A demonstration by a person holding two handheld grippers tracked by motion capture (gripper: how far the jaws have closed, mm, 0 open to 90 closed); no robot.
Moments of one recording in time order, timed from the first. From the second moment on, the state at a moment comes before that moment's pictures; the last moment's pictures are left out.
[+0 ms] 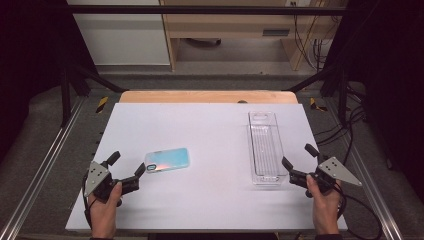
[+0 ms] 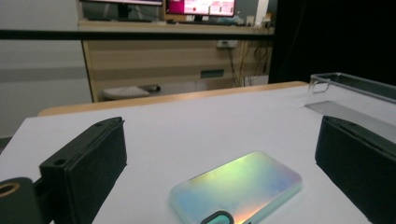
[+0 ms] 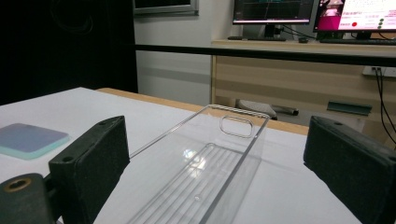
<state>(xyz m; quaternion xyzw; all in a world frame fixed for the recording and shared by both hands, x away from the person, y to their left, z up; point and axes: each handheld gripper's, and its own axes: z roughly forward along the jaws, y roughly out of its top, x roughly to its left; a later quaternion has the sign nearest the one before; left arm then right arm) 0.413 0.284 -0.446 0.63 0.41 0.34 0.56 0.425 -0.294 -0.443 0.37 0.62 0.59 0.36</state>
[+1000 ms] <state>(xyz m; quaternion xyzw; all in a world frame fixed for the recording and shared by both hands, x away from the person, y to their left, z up) 0.488 0.252 -0.406 0.70 0.43 0.30 0.49 0.416 -0.295 -0.443 0.37 0.63 0.58 0.38</state>
